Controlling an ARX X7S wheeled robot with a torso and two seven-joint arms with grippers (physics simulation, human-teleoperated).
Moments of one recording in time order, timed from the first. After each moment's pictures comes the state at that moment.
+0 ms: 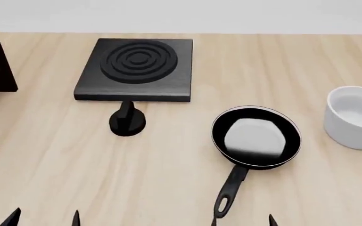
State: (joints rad) left arm 0.03 -0.11 0.13 0.09 -0.08 0.00 -0.14; right arm -0.02 0.12 -0.14 -0.03 0.06 -0.08 0.14
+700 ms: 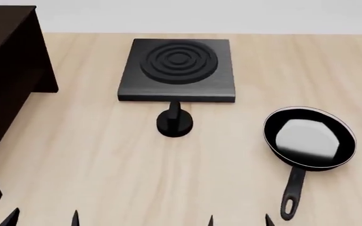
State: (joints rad) left arm 0.02 -0.14 0.17 0.08 -0.09 0.00 -0.19; right arm -0.02 0.14 -0.18 -0.03 0.08 -0.08 0.16
